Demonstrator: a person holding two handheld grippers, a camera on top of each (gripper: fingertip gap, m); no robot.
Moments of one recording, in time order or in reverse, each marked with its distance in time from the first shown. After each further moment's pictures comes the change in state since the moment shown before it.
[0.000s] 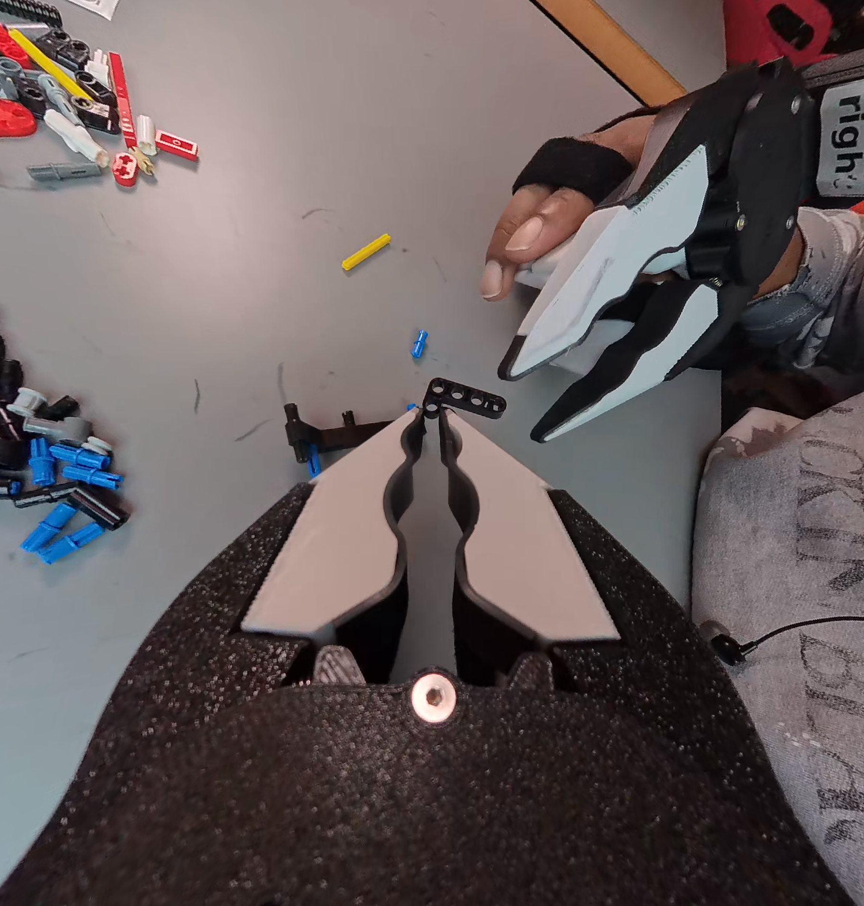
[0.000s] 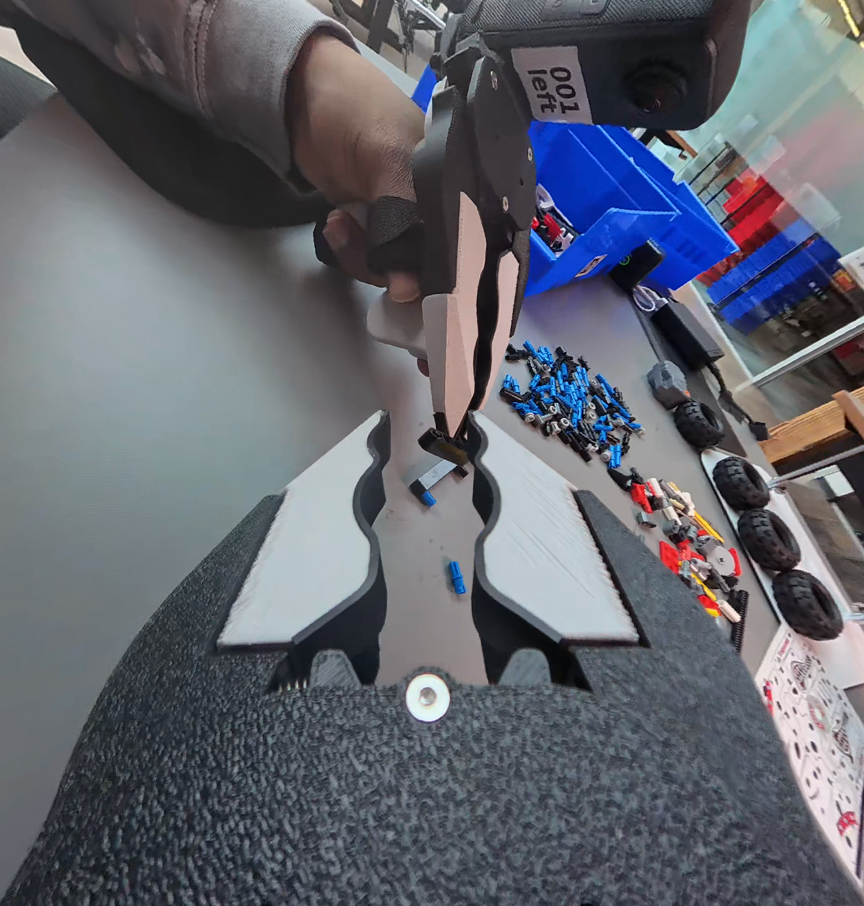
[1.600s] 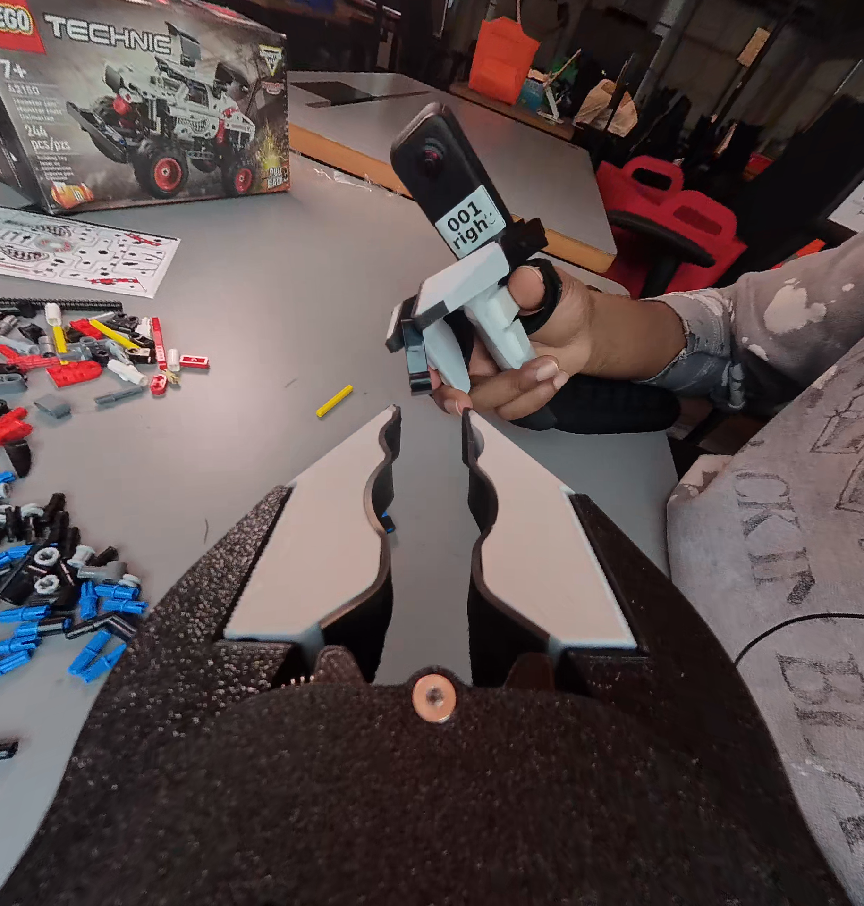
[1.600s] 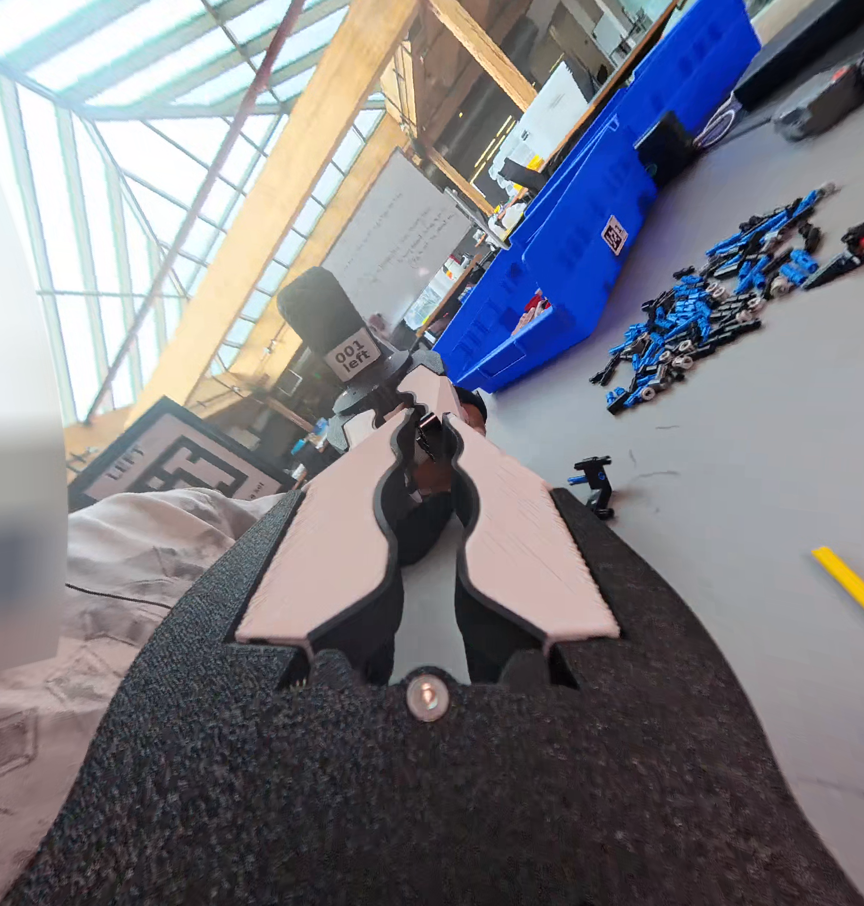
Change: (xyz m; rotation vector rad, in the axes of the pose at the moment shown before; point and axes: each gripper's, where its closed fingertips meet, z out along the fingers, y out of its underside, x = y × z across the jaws) left arm 0.032 -0.047 -0.026 0.293 0.069 0.179; right arm 0.068 -0.020 -0.026 0.502 -0.242 1.399
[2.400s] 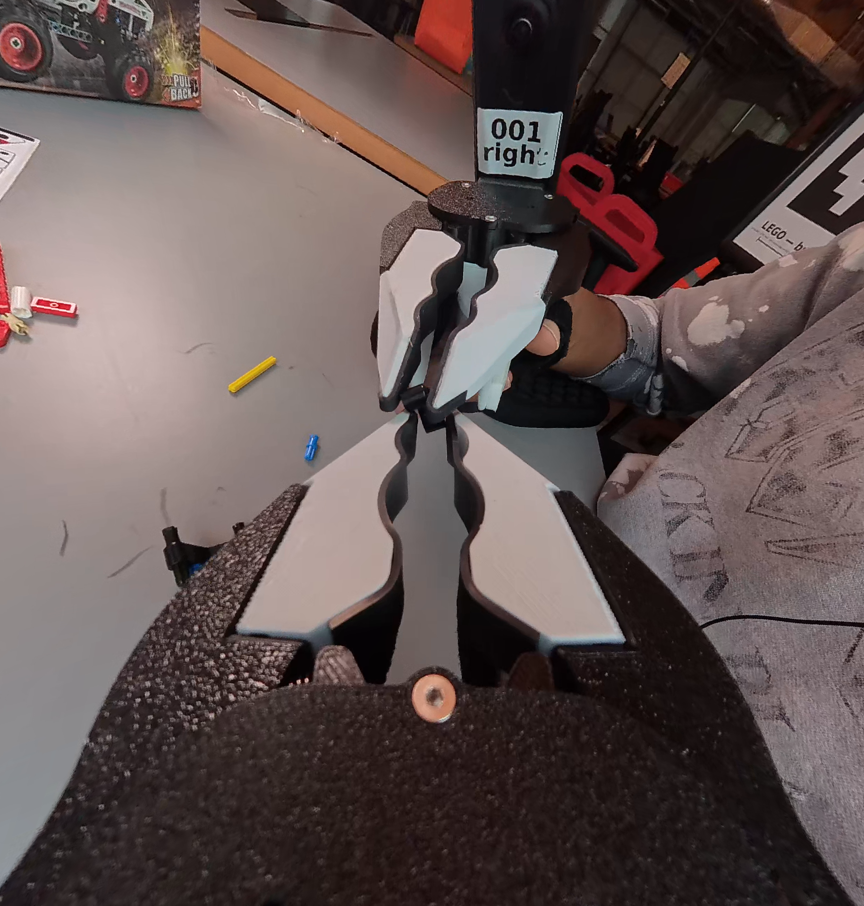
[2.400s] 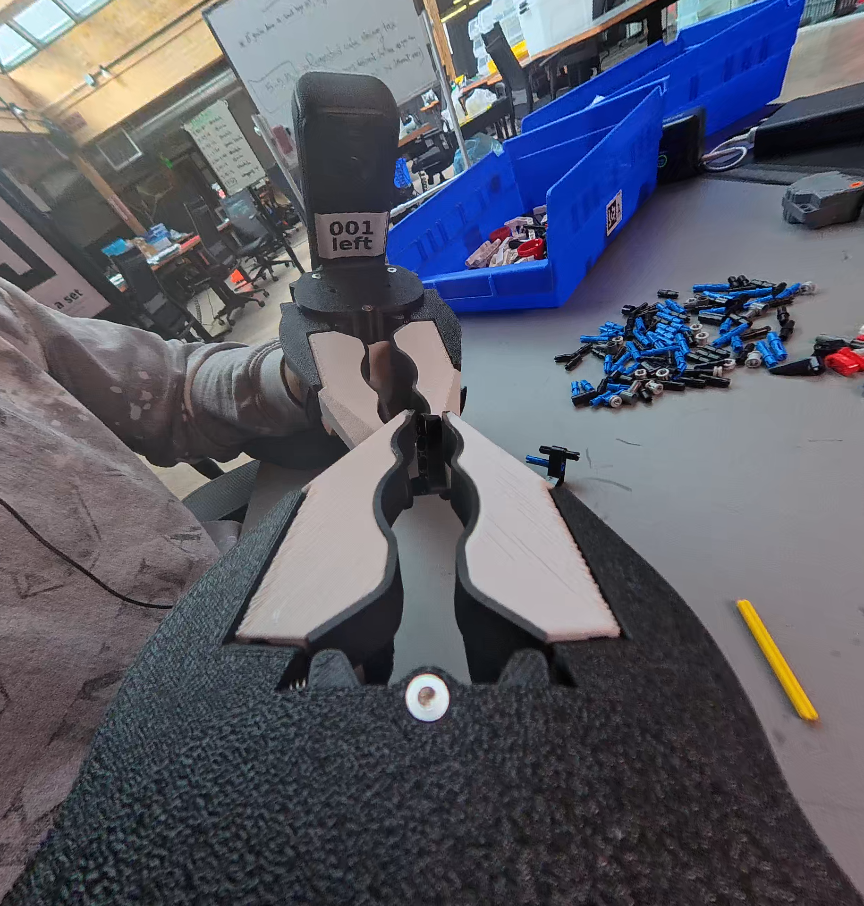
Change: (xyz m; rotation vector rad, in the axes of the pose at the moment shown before) left arm 0.022 0.013 0.021 -0.055 0.131 -0.131; right arm -0.007 0.034 0.012 -0.251 0.144 -0.490
